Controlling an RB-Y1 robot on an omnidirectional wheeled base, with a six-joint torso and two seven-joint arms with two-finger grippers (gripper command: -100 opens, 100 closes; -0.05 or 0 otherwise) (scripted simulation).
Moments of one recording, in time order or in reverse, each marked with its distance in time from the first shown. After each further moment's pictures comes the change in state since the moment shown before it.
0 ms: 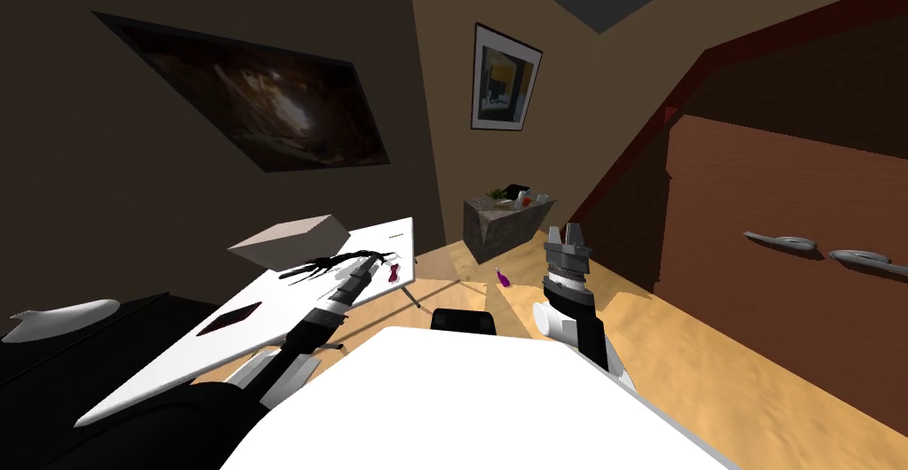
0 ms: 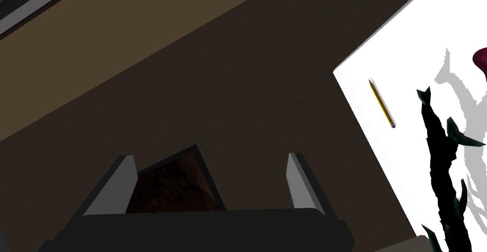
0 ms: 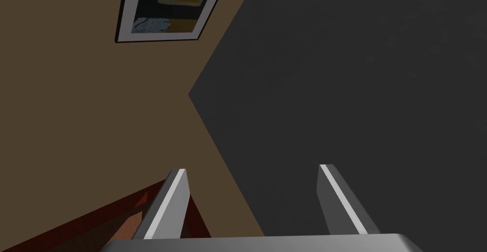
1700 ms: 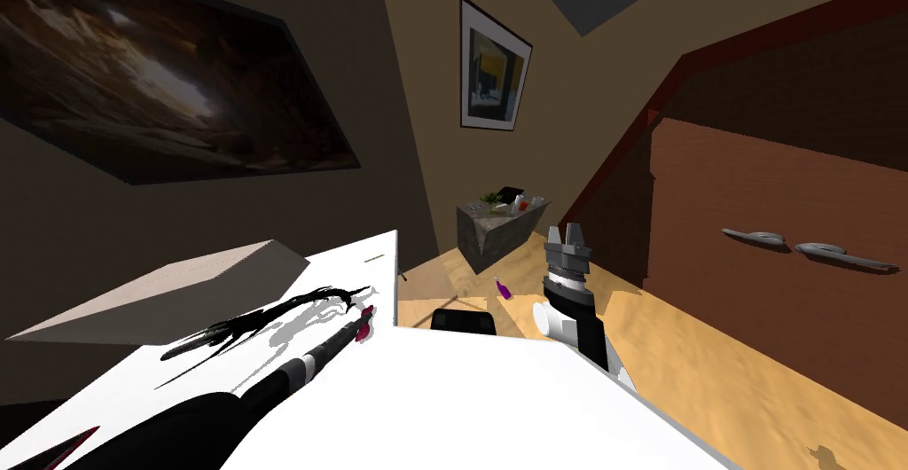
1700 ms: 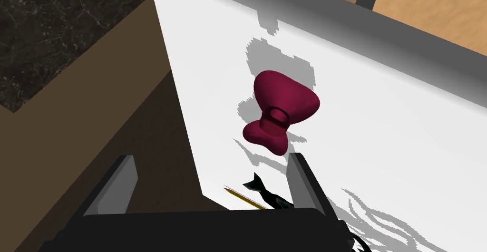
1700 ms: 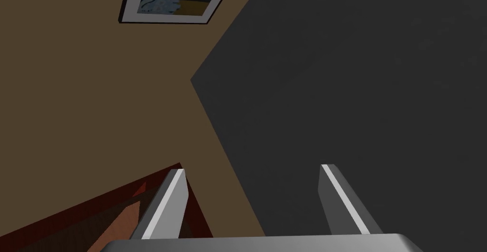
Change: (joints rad) left arm 0.266 0.416 -0.203 0.135 -0.059 0.307 -0.054; right arm 0.000 0.000 0.000 0.000 0.000 0.000 0.000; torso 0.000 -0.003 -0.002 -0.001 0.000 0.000
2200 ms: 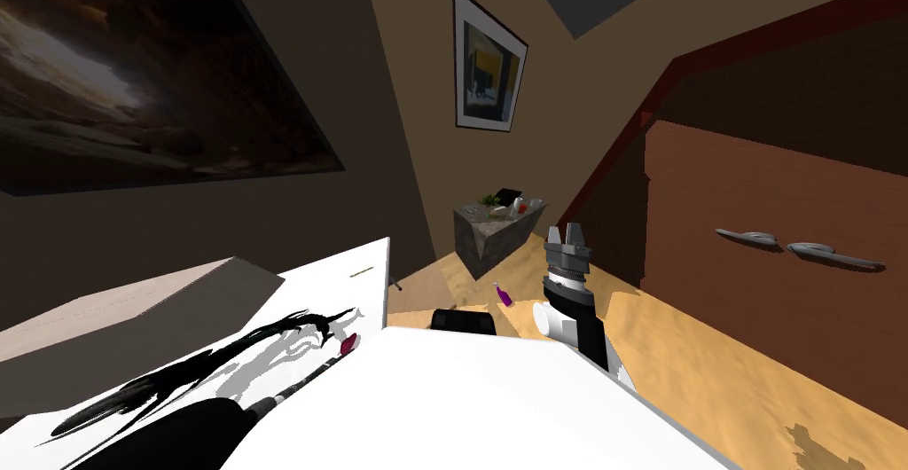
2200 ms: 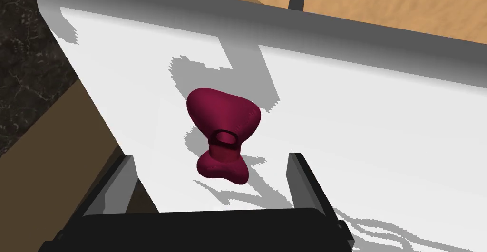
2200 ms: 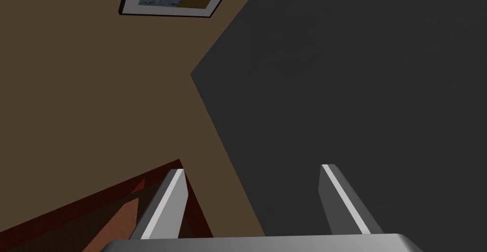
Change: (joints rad) left arm 0.086 0.129 -0.094 0.043 -0.015 0.106 -0.028; right arm 0.000 0.000 0.000 0.000 0.000 0.000 0.000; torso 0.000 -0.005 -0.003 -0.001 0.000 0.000
